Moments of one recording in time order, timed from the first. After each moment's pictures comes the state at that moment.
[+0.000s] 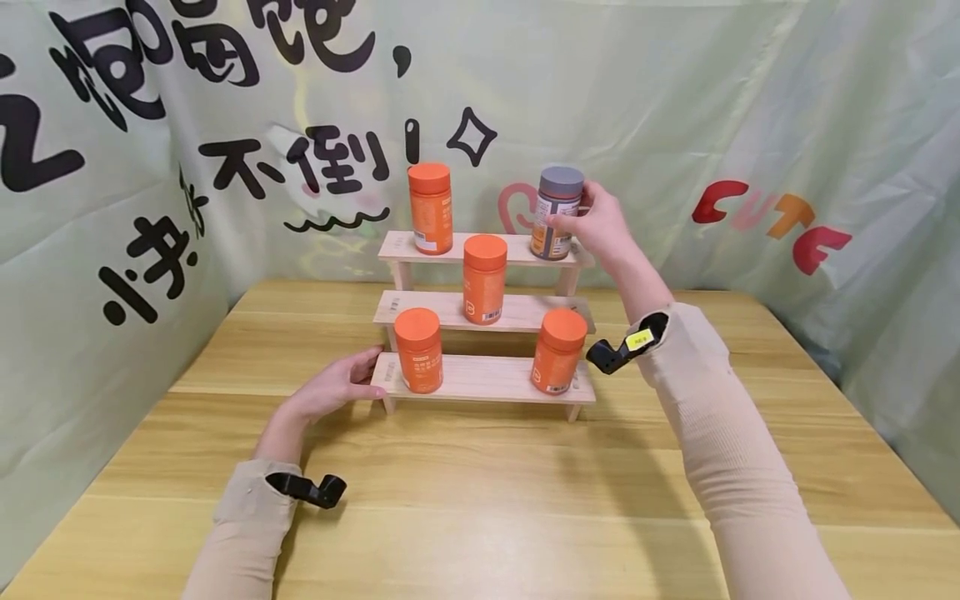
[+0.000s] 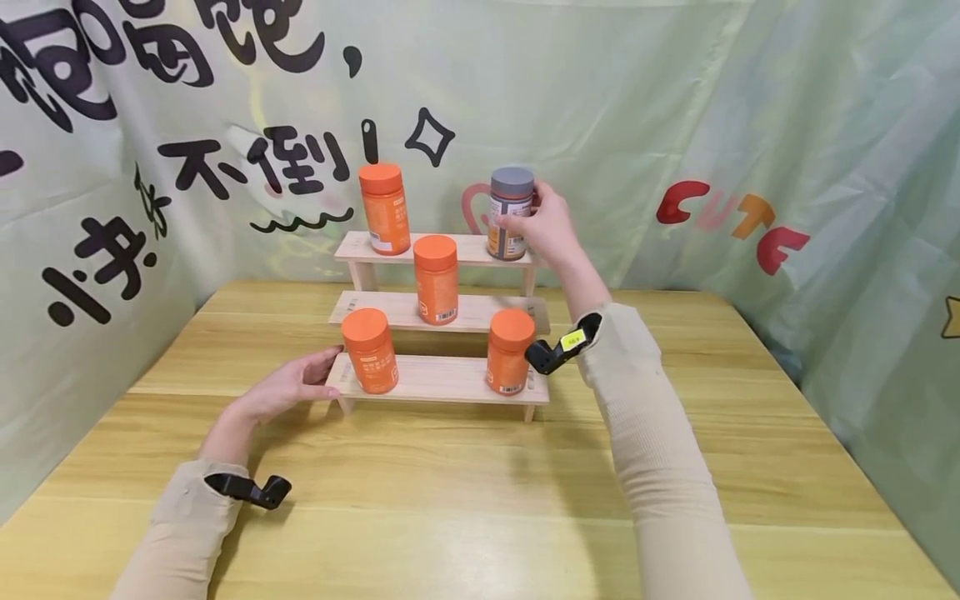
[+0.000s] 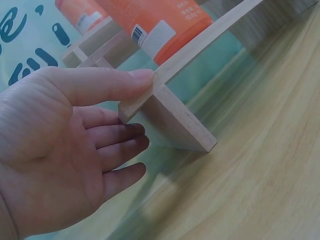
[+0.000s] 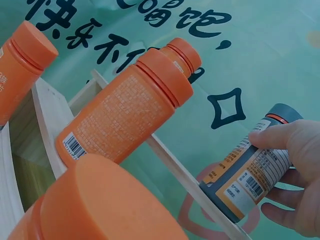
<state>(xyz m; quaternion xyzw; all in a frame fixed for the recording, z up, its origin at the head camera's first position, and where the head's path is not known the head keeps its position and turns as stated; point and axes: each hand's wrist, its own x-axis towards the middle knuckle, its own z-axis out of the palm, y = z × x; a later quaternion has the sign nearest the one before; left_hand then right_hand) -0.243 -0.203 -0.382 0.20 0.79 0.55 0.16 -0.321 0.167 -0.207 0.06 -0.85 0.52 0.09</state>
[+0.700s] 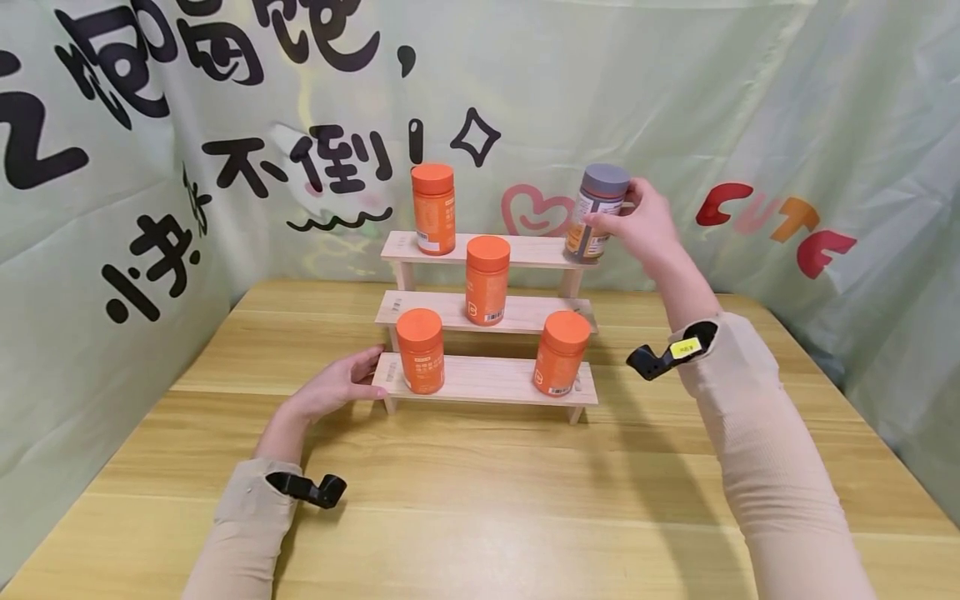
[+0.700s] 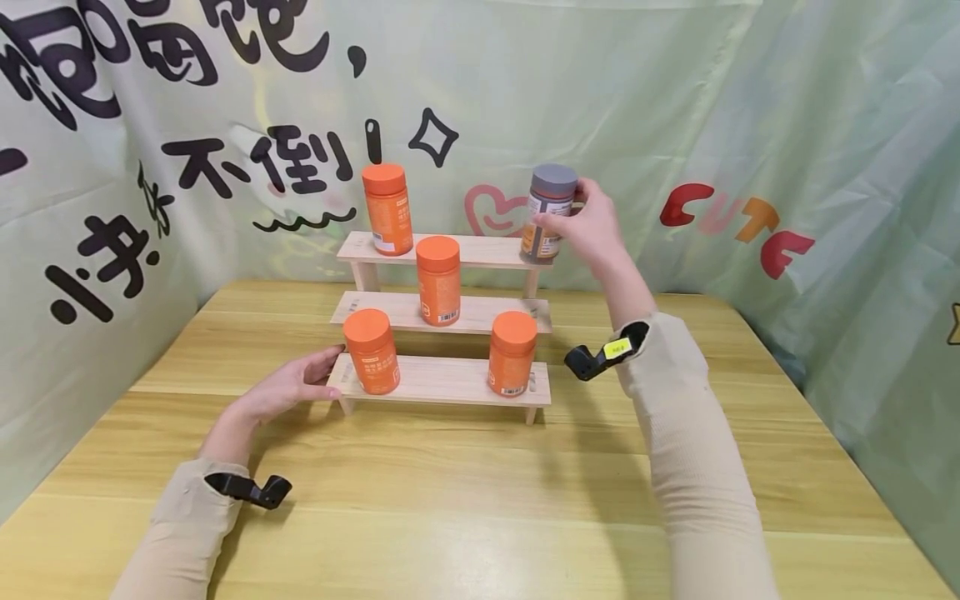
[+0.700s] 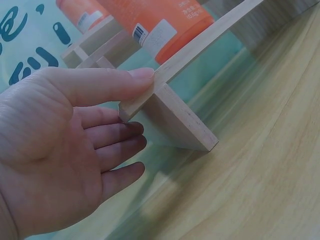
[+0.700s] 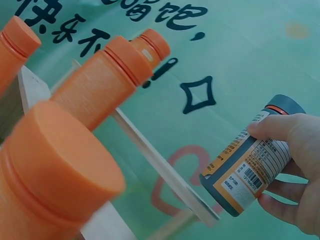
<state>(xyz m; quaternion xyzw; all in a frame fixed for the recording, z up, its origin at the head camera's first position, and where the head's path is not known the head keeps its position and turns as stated) -0.243 -0.203 -0.382 0.20 0.78 0.57 0.16 -0.309 0.205 -0.204 0.04 -0.85 0.51 0.12</state>
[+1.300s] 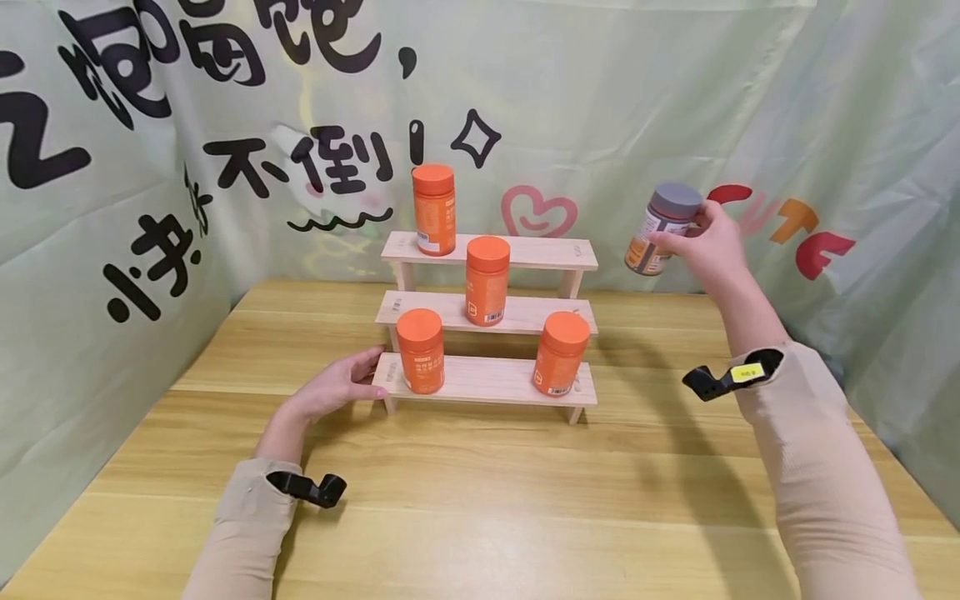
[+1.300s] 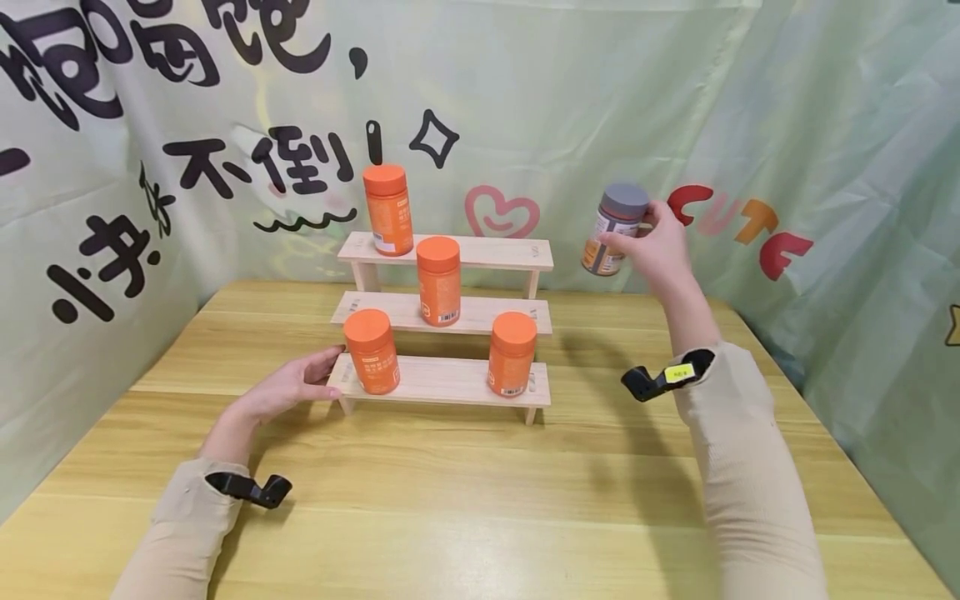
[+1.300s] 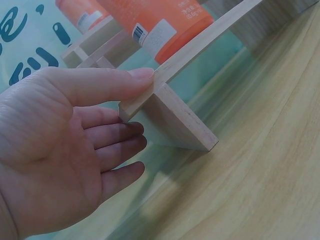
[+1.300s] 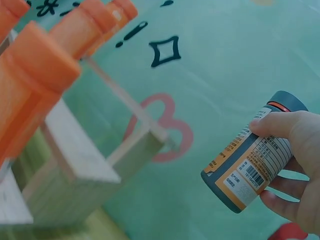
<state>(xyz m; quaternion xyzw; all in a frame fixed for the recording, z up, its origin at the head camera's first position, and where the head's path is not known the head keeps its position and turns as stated) -0.241 -0.202 -0.381 0.19 0.78 0.57 0.16 -0.290 0.276 -0.222 0.00 -0.86 0.49 0.15</state>
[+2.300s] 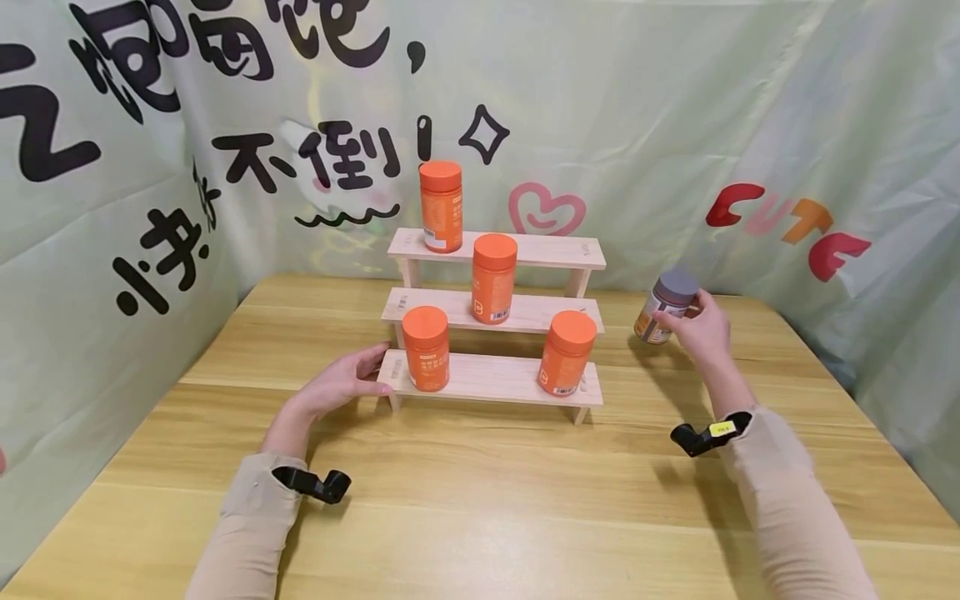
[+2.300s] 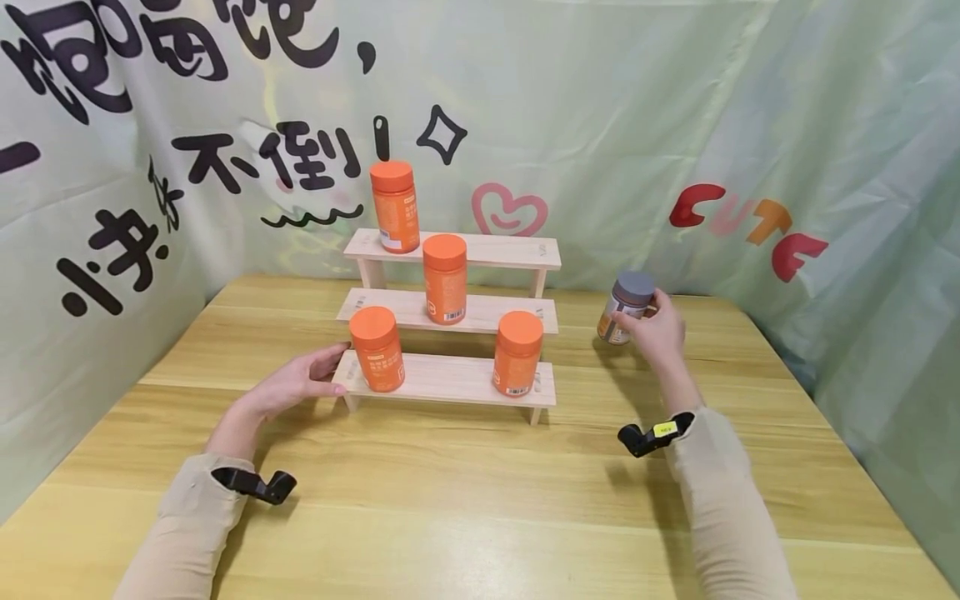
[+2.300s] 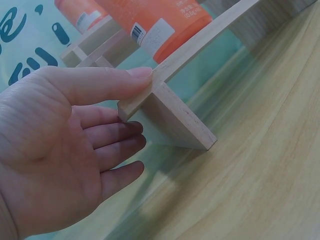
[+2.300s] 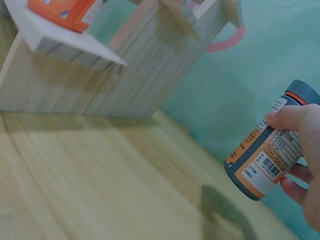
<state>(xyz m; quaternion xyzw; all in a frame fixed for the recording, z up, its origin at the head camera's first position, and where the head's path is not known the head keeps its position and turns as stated) -0.243 -0.203 -0.385 0.20 0.78 0.57 0.16 -0.289 0.305 -0.344 -0.07 -0.88 0.44 0.16</state>
